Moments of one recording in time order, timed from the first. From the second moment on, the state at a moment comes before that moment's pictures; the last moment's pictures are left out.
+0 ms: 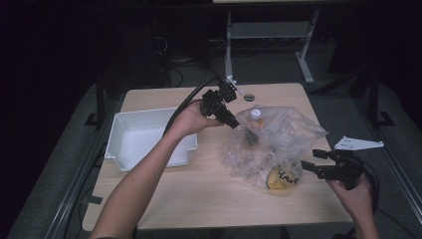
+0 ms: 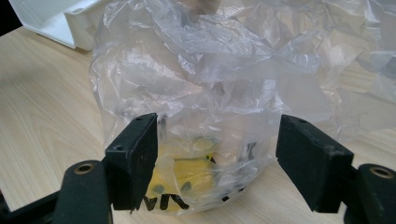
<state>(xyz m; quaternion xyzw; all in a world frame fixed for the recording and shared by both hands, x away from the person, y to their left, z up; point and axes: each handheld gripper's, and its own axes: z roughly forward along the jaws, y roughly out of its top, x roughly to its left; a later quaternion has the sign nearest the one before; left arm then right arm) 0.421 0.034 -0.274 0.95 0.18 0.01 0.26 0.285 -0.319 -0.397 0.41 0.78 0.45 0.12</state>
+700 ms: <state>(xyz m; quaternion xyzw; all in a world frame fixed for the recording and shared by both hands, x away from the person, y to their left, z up) 0.409 0.014 -0.277 0.95 0.16 0.00 0.26 0.290 -0.316 -0.397 0.41 0.78 0.45 0.12</state>
